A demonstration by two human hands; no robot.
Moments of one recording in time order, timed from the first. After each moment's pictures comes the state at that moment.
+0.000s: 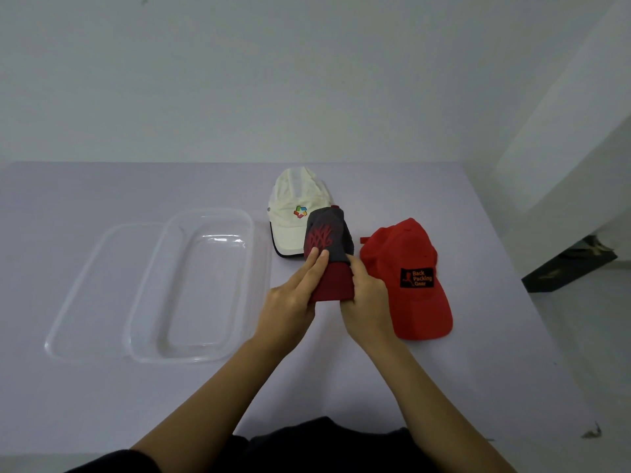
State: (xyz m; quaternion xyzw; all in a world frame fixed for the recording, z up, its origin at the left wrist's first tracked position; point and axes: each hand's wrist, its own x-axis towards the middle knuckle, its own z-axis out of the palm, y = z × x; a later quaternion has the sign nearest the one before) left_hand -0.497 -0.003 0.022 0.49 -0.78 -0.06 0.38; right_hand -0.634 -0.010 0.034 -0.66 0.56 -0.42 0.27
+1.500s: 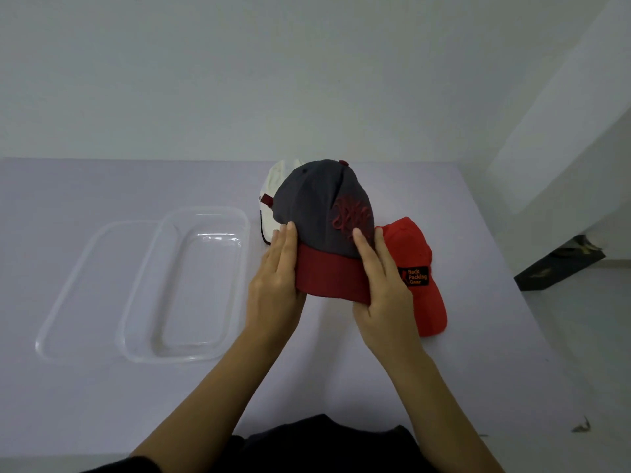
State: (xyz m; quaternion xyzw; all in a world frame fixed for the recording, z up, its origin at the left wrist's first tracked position) left_hand -0.501 -0.001 0.056 0.58 -0.71 -0.01 0.41; right_hand -0.654 0.017 0.067 -0.71 0.56 -0.40 0.15
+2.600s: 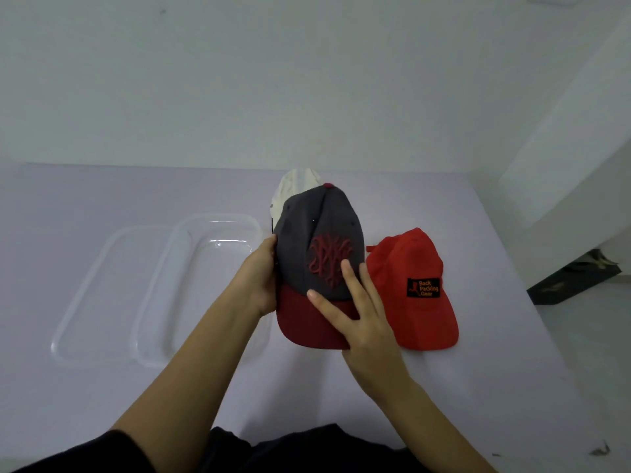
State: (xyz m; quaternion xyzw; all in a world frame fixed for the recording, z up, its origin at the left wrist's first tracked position) left_hand -0.459 -0.056 0.079 0.56 -0.14 -0.71 0.39; right_hand -0.630 0.028 0.041 -0.82 0.48 -0.32 0.03
